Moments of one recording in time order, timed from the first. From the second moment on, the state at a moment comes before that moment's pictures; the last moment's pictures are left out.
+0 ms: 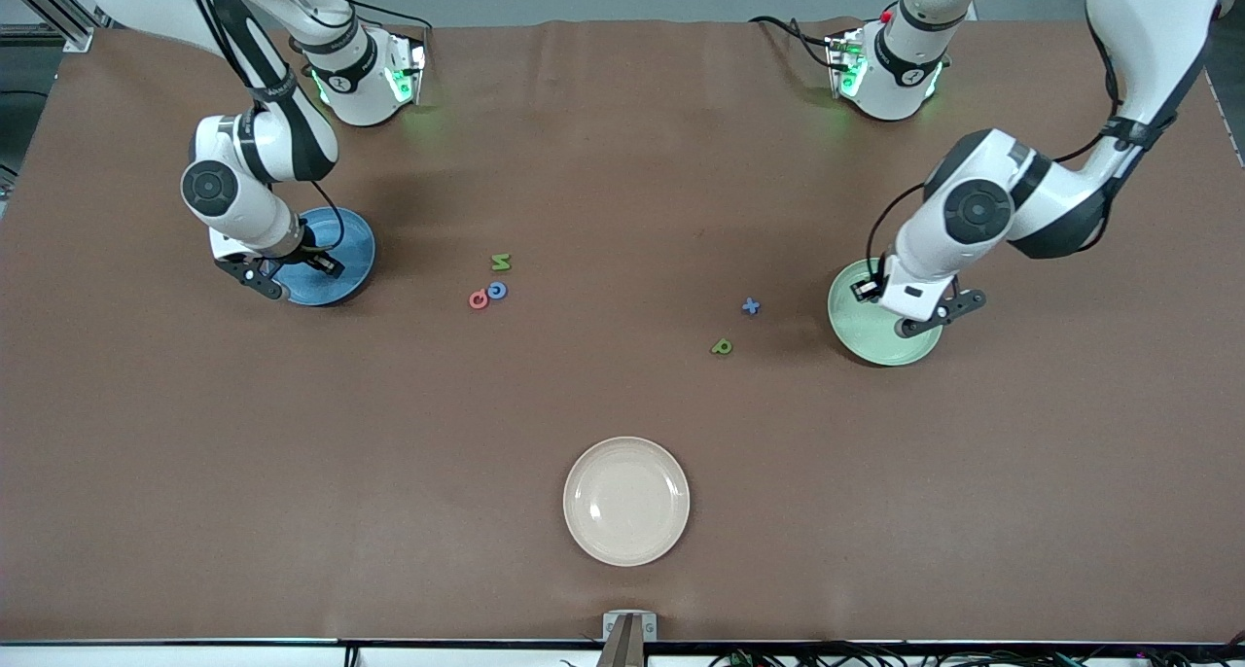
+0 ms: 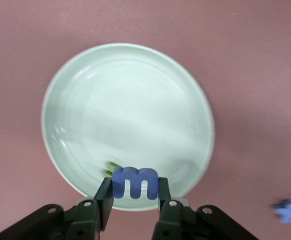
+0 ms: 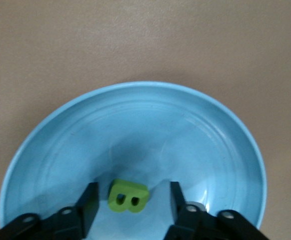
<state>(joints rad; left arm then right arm) 0.94 0.46 -1.19 -2.26 0.56 2.17 -0.97 0.00 0.15 -0.06 -2.65 -0.18 2.64 0.62</state>
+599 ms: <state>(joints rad) 1.03 0.56 -1.14 -2.34 0.81 2.29 -0.85 0.10 -0.02 -0.03 -2.54 0.05 2.26 0.62</state>
